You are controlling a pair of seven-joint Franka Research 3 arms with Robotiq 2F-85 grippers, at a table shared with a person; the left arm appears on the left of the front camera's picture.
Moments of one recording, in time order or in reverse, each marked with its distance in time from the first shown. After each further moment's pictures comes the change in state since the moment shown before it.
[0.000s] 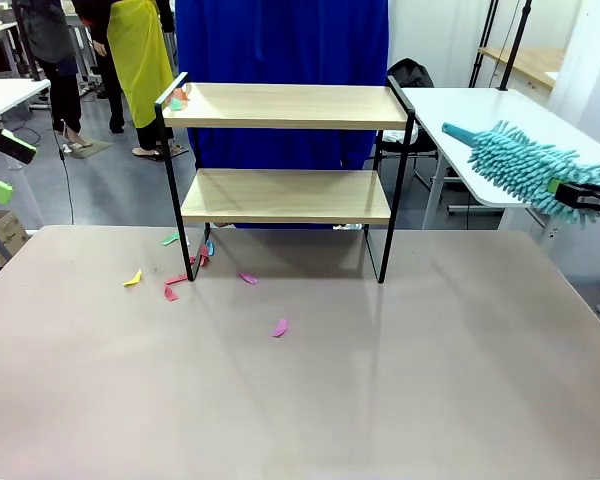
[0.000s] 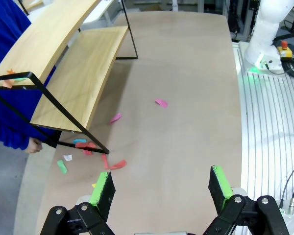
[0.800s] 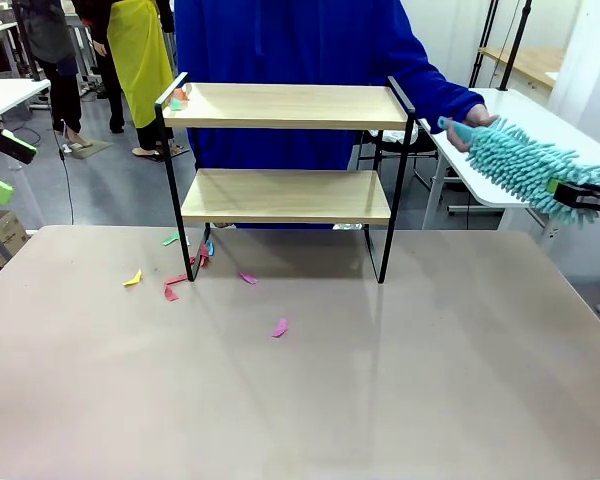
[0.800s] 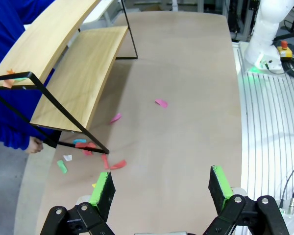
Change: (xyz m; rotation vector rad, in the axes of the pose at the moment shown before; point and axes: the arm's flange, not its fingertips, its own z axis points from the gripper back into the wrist) left arm 0.000 0.000 0.000 0.000 0.000 -0.001; right arm 0.001 0.001 0.000 0.002 -0.002 0.001
